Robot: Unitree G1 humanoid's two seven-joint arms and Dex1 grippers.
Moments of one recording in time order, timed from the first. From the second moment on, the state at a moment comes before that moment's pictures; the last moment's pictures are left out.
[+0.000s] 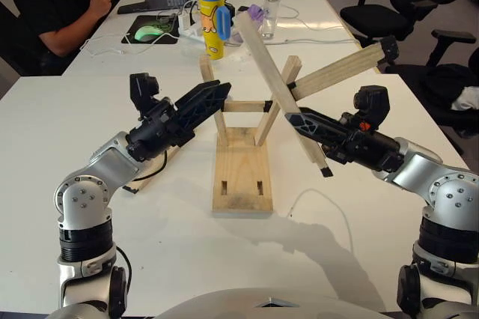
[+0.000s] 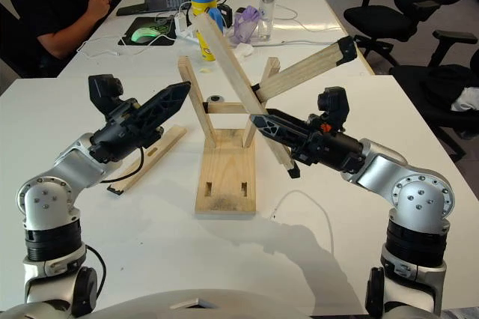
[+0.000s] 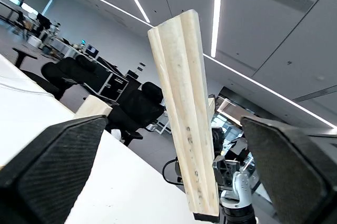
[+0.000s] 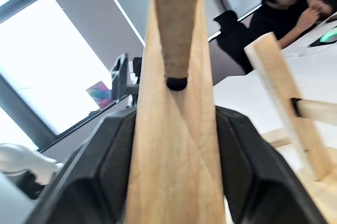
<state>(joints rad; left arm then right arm) -0.32 0.38 0.22 -0.33 -1.46 0.87 -0.42 -0.29 -0.52 -0.30 -0.34 1.44 1.10 0.61</state>
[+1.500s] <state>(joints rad) -0.30 0.62 0.18 -0.33 -1.47 1.06 -0.62 -0.22 -0.66 -0.10 -0.34 1.25 1.10 0.89</state>
